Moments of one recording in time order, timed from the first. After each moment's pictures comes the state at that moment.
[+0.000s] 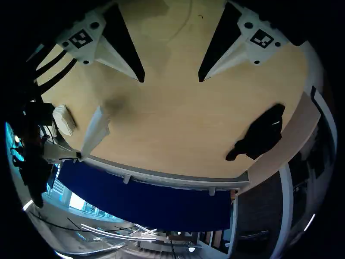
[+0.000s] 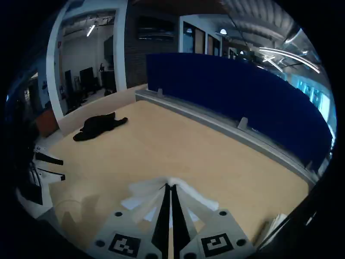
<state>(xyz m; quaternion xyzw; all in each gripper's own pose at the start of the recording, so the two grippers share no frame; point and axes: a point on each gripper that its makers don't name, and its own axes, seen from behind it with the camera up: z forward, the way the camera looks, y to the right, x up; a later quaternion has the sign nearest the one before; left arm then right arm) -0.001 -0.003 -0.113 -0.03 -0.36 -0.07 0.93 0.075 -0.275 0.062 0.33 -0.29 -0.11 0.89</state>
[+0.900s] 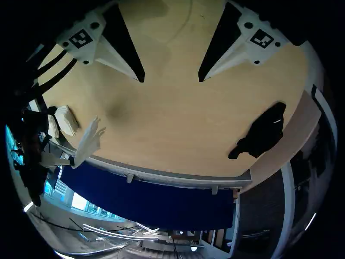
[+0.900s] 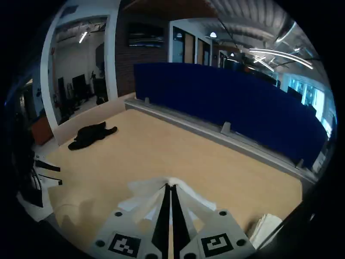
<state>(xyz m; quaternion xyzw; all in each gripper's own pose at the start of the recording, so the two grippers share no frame) 0.004 0.003 -0.116 -0.04 -0.35 -0.07 0.93 0.110 -0.219 0.081 0.30 -0.27 -0.10 0.91</state>
